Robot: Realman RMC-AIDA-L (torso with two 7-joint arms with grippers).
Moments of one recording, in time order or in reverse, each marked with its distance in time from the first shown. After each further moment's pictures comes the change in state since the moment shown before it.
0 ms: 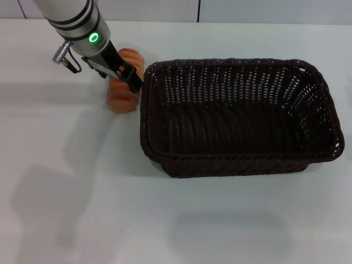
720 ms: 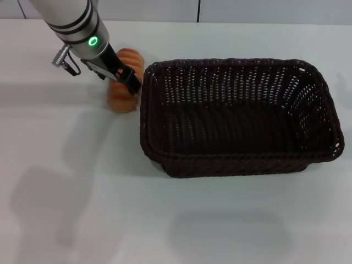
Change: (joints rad) left arm 0.008 0.000 0.013 -0.017 -0.001 -0.028 0.004; right arm 0.030 0.000 -0.014 -0.001 -0.003 0.015 0.001
